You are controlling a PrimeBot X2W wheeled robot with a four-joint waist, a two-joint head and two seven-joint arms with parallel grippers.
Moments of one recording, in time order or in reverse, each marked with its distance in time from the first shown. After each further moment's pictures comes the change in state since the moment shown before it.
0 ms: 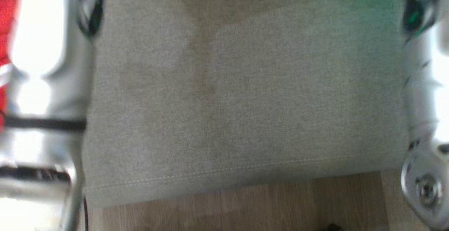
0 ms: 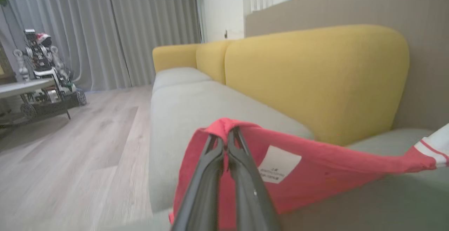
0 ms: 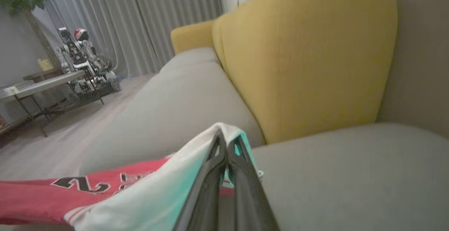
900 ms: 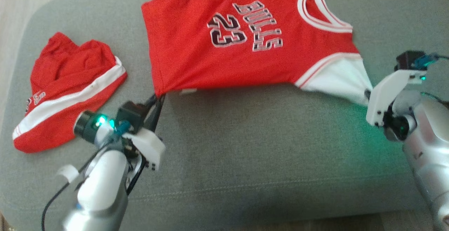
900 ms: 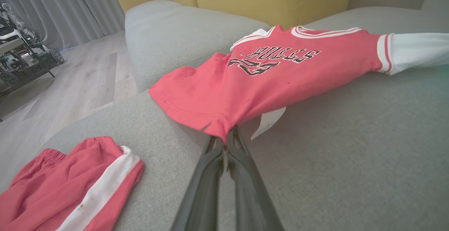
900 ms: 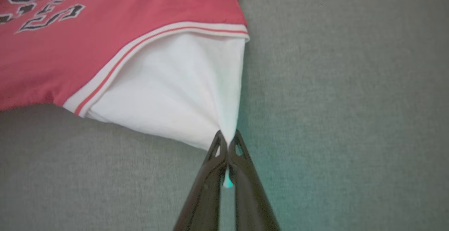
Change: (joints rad) left arm 0.693 0.030 -0.149 -0.040 0.116 -0.006 0.000; right arm 0.386 -0.192 0.411 0.201 0.307 0.000 0.599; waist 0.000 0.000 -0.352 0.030
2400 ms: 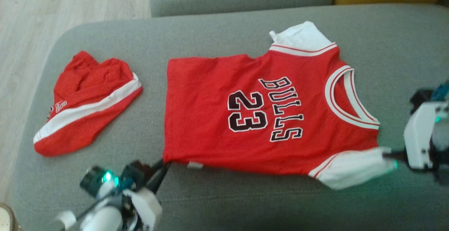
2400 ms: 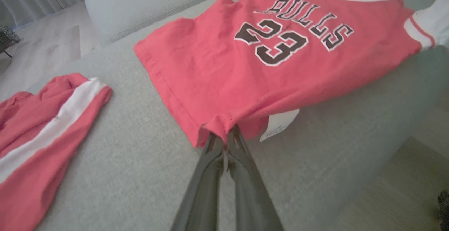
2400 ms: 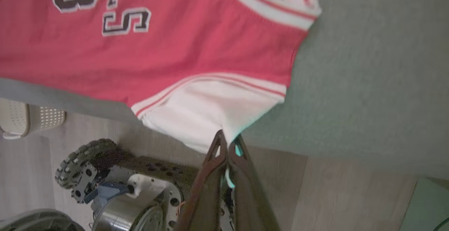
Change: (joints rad) left arm 0.279 0.146 -0.174 -0.160 -0.116 -0.035 0.068; right arm 0.446 -0.281 -0.037 -0.775 0.391 0.000 0.841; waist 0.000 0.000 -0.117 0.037
